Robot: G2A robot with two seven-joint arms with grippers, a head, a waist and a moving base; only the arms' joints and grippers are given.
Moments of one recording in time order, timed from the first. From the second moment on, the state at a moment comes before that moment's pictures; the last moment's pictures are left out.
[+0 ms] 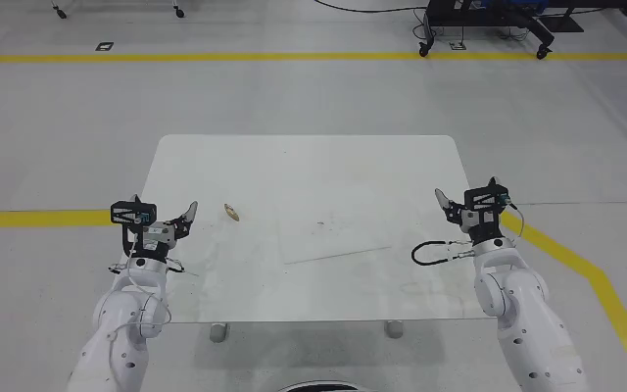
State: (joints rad) left arm 1.73 -1.15 -1.60 -1.80 1.33 0.00 0.00; right arm -1.73 -1.15 1.60 -1.80 -1.33 0.00 0.00
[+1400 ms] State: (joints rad) left arm 1.73 -1.15 -1.60 -1.80 1.33 0.00 0.00; right arm -1.65 -1.16 1.47 -1.77 -1.43 0.01 0.02
